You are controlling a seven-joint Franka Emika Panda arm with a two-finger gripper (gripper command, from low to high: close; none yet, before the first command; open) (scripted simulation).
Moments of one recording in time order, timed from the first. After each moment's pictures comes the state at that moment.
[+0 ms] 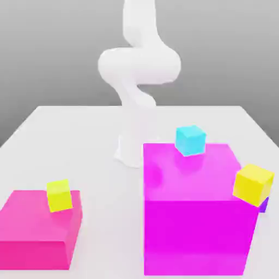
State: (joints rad) arm 0.07 -0.71 0.02 -2.34 0.01 2.35 0.73
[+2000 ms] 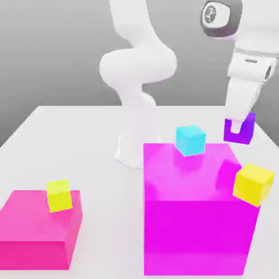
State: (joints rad) arm 0.46 -0.52 0.08 -2.62 -0.02 2.08 0.35
